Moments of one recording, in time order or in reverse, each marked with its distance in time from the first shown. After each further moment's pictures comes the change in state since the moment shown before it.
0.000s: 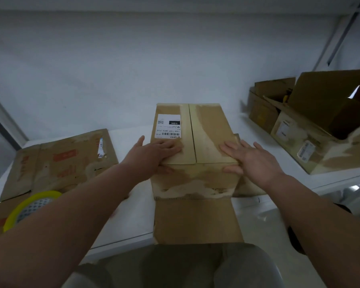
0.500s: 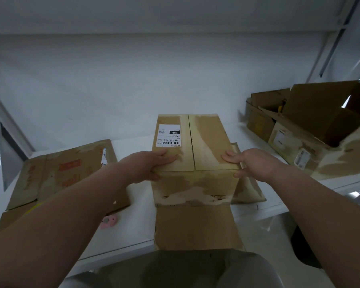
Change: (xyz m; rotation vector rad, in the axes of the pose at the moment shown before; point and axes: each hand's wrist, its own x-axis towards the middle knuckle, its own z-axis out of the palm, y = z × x) left_hand -0.005 -0.020 -0.012 -0.144 -0.154 -0.014; right_hand 0.009 0.008 -0.035 -0.042 -0.282 0.032
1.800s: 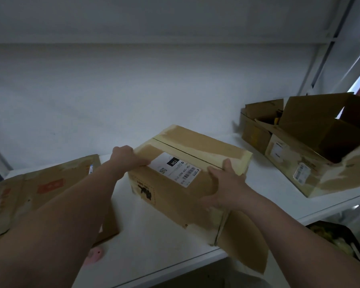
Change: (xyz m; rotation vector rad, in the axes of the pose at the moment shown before) left_hand 0.066 -0.044 -0.021 -0.691 0.316 -0.666; right_hand 0.028 -0.053 0.017 0.523 0.090 0.256
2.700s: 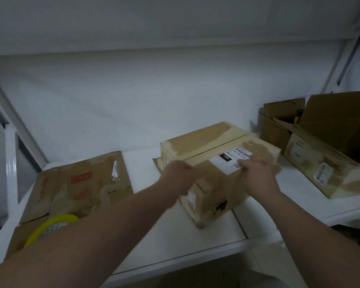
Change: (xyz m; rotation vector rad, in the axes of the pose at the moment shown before) left_hand -0.128 0.043 0.028 -0.390 -0.170 0.036; right_hand 0.015 0.023 0.004 -0.035 0.470 -0.021
